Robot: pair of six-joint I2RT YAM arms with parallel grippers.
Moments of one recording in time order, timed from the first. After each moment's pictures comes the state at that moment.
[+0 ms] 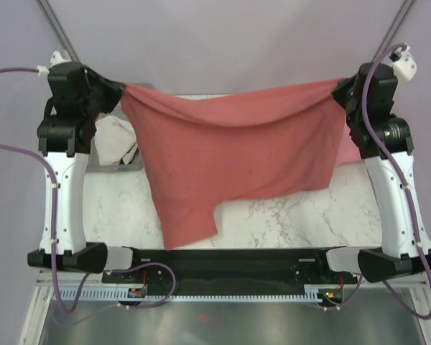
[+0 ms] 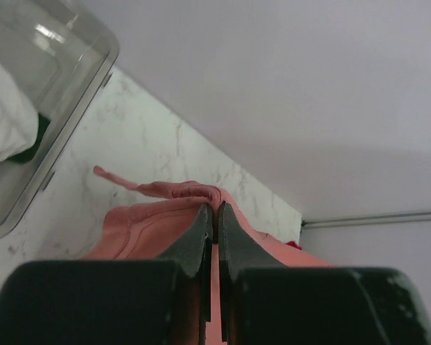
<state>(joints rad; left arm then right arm) -0.05 1.31 1.85 -0.84 -0.09 -0.85 0.16 1.27 1.74 -0.70 0.47 0.70</state>
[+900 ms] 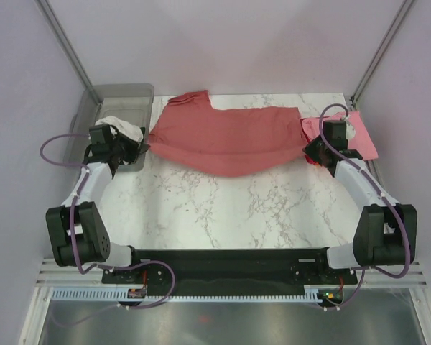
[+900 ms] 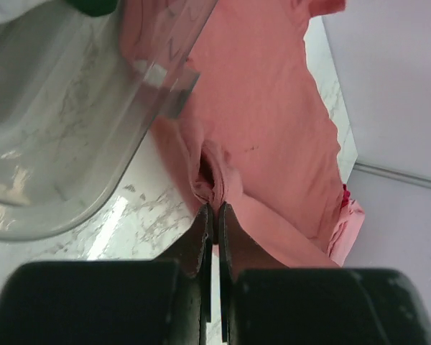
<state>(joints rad) 0.17 1.45 1.00 -0.18 0.35 -0.93 0.01 1.43 1.03 -0.30 0.09 0.81</state>
